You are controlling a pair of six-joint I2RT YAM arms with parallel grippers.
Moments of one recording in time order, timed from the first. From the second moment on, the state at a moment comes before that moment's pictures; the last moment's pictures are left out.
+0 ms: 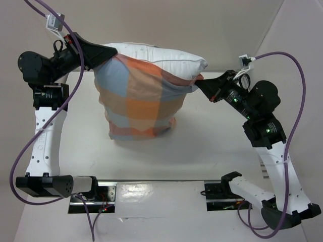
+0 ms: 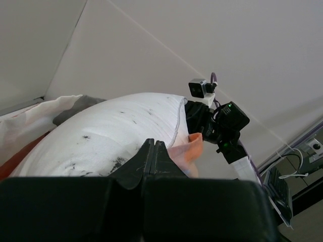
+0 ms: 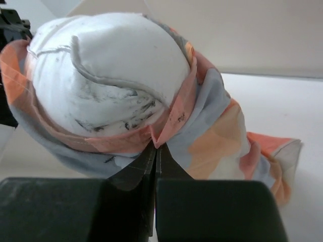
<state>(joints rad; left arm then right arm) 0.02 1.30 1.66 0.29 1.01 -1.18 0.33 0.96 1.35 -0.29 -0.39 0.60</state>
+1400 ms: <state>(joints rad) 0.17 1.18 1.80 -0.62 0.60 -0.57 0.33 0.94 1.46 -0.12 -0.28 0.41</state>
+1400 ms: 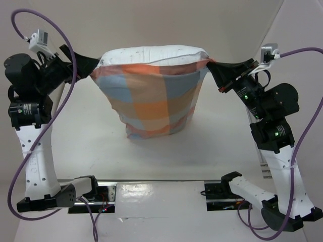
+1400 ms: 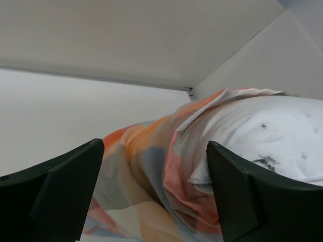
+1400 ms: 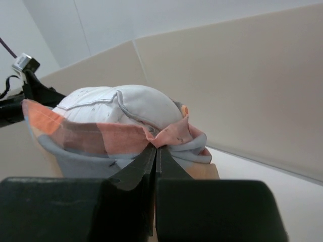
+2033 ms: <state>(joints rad) 0.20 1.25 1.77 -0.49 0.91 -0.74 0.33 1.10 1.60 -0.17 -0.22 0.44</state>
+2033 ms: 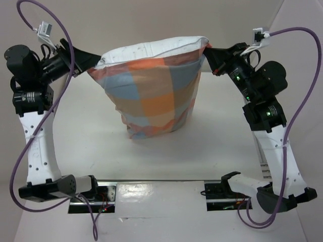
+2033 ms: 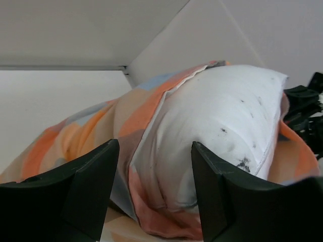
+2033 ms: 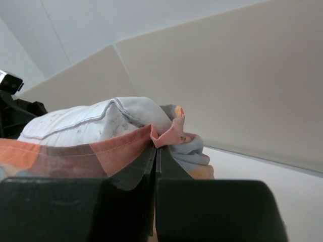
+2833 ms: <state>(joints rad) 0.41 1.17 1.99 -0.54 0.93 -0.73 0.33 1.27 1.63 -0.11 -0.16 0.47</state>
